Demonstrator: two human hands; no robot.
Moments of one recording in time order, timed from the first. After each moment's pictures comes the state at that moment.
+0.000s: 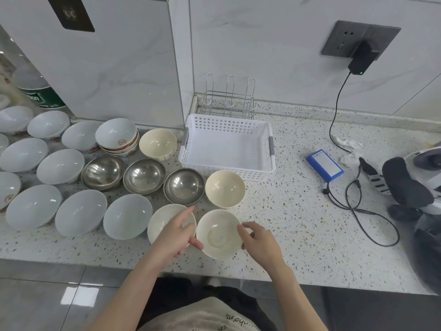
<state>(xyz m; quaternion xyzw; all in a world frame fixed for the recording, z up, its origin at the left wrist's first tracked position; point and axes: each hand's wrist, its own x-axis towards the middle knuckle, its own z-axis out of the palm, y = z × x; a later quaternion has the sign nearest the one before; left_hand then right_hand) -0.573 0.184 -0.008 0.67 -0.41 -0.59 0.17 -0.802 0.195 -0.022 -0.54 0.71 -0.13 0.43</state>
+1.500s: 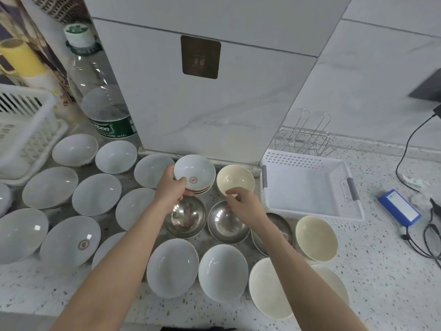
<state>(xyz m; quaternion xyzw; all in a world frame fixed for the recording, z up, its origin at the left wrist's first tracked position) -0.322 -0.029 -0.004 0.72 -0.35 -0.51 0.32 -0.528 0.006 0.014 -0.58 0.67 -0.17 0.43</state>
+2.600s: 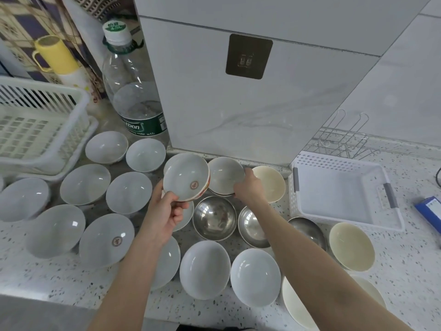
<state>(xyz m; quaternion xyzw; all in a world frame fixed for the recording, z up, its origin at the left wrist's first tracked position) -0.249 0.037 0.014 0.57 -0.17 -0.62 0.51 -0.449 -0.053 -0.005 -0.54 0.74 -0.10 0.39</state>
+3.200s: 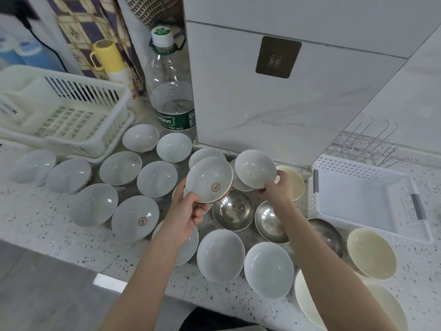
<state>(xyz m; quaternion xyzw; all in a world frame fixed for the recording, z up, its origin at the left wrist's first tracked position) -0.256 0.080 0.034 0.57 -0.17 -0.62 0.51 -0.468 -0.022 0.006 -0.40 0.69 -0.33 0.50</state>
